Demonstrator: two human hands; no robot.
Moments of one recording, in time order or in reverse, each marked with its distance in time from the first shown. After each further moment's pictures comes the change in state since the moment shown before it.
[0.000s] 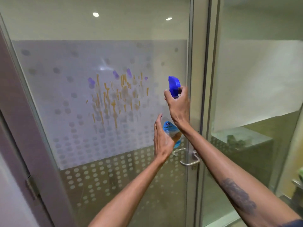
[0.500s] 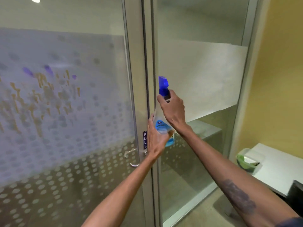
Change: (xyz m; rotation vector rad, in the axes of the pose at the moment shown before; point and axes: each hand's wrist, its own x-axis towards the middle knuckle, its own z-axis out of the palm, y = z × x) left_hand -0.025 0.077 0.208 -0.138 -0.189 -0.025; right_hand 0.072 0.077 -0.211 -0.351 -0.028 -0.046
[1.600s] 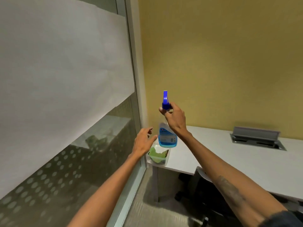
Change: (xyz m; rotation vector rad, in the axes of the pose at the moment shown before) left_hand 0.123 -0.035 0.574 0.143 -0.851 0.125; right_hand 0.161 0.469 -0.361 -0.454 0.360 0.425
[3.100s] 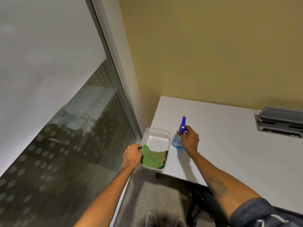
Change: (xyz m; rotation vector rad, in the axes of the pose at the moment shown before) left_hand 0.258 -0.200 0.193 0.346 -0.316 -0.440; right_hand 0.160 0.392 0.131 -0.164 -0.080 0.636
